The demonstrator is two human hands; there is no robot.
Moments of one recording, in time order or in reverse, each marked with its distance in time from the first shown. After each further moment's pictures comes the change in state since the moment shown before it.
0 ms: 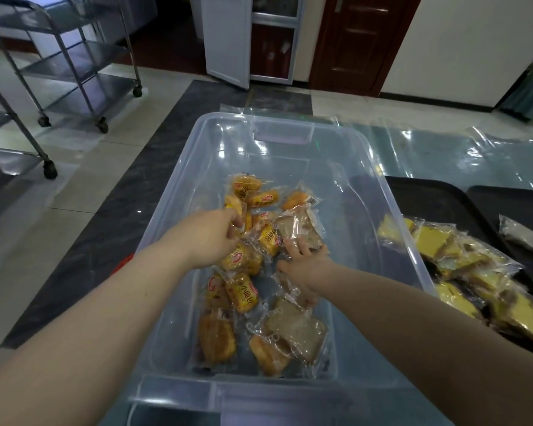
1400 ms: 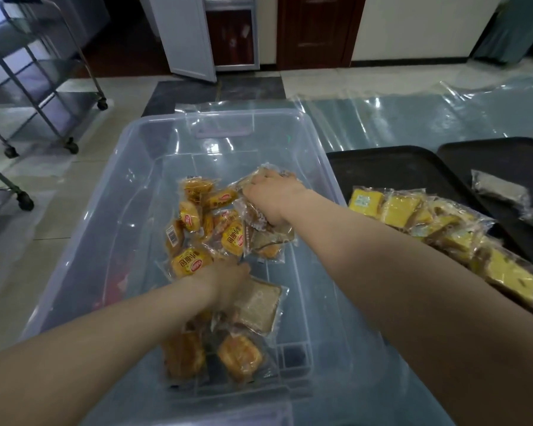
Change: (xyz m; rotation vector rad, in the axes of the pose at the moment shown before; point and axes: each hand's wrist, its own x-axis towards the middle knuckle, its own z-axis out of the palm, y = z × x) left_hand 0.041 0.057 0.102 0.622 -0.529 0.191; right_hand -0.039 0.065 -0.086 0.083 0.441 0.036
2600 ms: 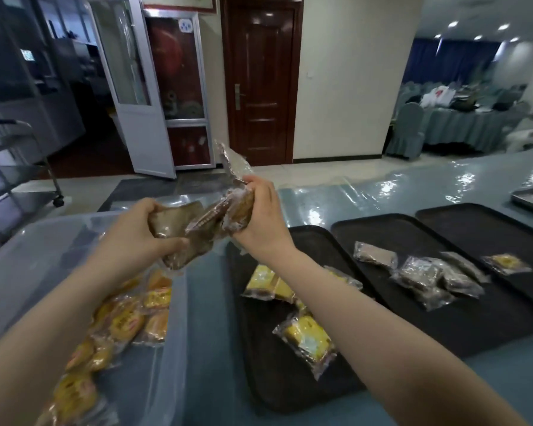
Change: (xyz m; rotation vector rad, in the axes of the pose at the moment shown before) left_hand -0.056 0.105 -0.187 -0.829 1.069 -0.136; right_hand -0.171 0.161 -0.008 0.921 1.061 0.039
